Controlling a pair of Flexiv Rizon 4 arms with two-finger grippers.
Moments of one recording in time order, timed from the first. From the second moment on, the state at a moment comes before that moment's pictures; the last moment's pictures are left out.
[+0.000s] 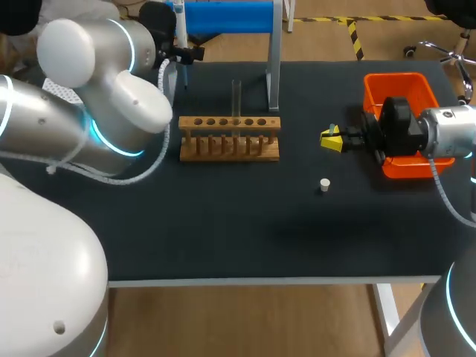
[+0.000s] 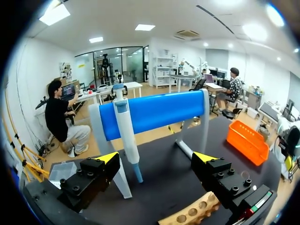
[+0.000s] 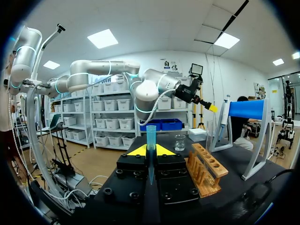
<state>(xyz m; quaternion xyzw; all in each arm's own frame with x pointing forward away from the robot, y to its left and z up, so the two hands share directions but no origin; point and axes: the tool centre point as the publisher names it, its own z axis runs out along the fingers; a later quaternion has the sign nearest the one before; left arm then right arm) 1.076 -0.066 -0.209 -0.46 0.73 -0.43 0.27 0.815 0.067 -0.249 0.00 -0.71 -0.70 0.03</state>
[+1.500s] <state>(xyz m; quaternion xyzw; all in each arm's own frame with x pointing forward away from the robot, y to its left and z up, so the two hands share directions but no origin) 1.111 -0.076 -0.210 -0.50 0.64 -0.50 0.30 0.815 0.067 -0.249 0.00 -0.71 -0.70 0.03</state>
